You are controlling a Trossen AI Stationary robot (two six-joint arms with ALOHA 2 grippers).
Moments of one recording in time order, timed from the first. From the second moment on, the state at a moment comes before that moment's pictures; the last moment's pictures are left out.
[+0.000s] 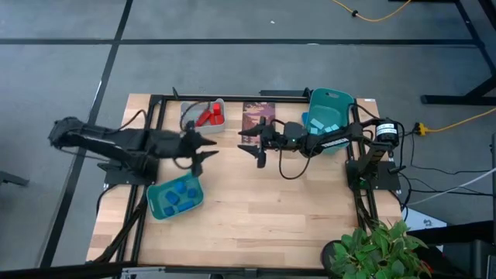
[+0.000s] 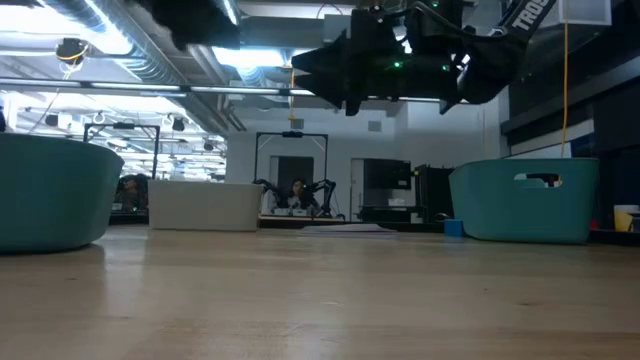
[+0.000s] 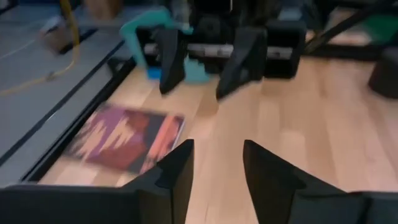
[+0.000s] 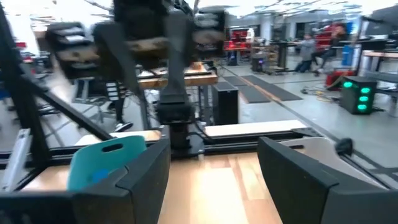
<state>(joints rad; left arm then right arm) -0.12 0.92 0.78 -0.26 -0.37 -0.12 -0.15 1.78 0.83 1.02 -0.13 0.07</state>
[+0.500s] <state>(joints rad) 0.18 0.96 0.34 0.74 0.12 -0.12 -0.15 1.70 0.83 0.87 -0.22 0.07</state>
